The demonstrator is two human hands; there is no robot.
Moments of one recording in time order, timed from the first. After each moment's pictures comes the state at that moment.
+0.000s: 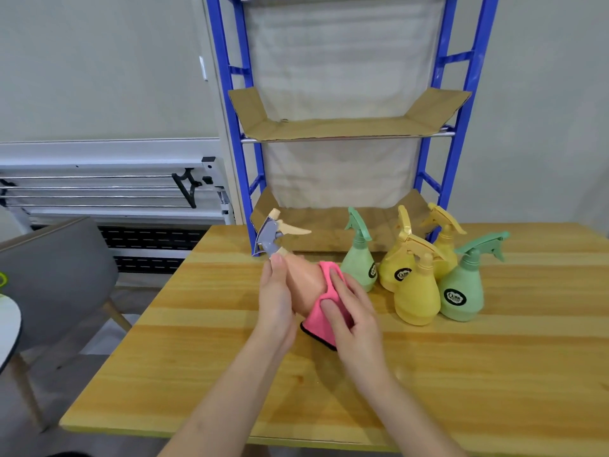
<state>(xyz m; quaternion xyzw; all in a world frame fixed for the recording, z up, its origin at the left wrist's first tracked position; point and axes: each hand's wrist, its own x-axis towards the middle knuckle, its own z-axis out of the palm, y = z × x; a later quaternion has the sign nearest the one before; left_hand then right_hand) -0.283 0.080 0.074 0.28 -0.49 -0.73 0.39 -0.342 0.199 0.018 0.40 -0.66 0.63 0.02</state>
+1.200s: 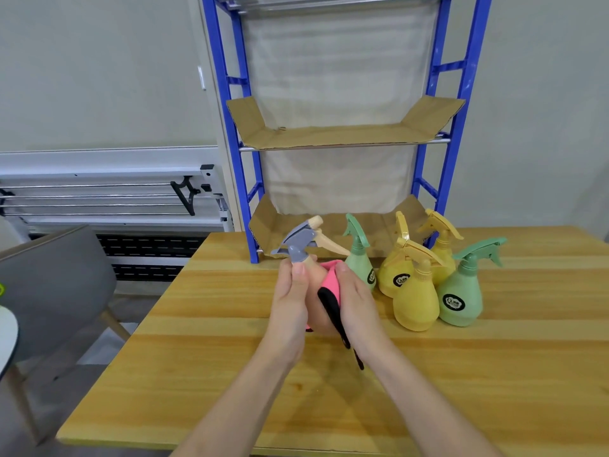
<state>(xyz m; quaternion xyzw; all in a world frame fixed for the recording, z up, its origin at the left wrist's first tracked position) -0.271 0.110 0.092 0.16 -0.60 -0.70 0.36 -0.354 0.182 0.077 0.30 -0.64 0.69 -0.15</state>
